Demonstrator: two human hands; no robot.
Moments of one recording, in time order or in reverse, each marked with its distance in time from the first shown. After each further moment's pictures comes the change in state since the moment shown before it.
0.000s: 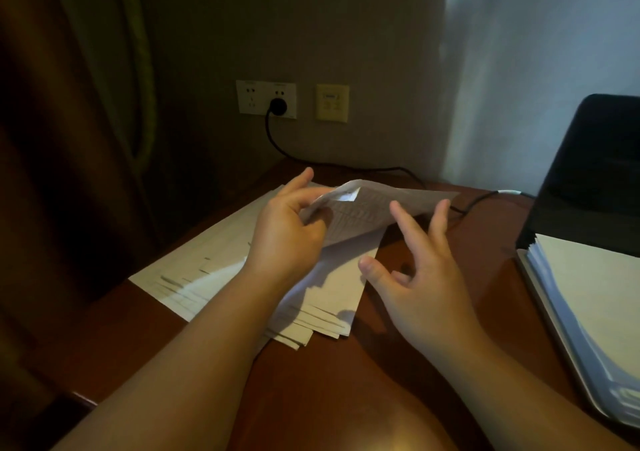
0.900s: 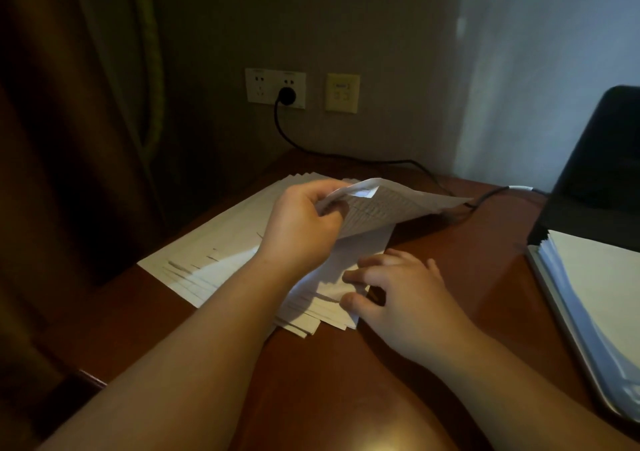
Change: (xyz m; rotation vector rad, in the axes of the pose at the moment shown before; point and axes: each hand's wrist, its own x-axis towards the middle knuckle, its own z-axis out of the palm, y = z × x) left_hand 0.000 -0.001 0.003 -0.033 -0.092 0.023; right_hand -0.001 -0.002 0.008 -0.560 -0.366 -0.074
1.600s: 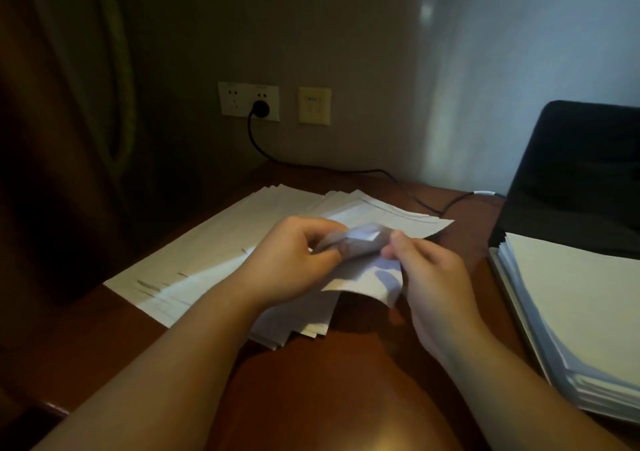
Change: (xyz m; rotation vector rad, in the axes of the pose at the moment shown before) left_hand -0.007 0.006 0.003 0.027 -0.378 0.118; right_hand -0.004 0.026 -0.018 1.132 0.478 0.392
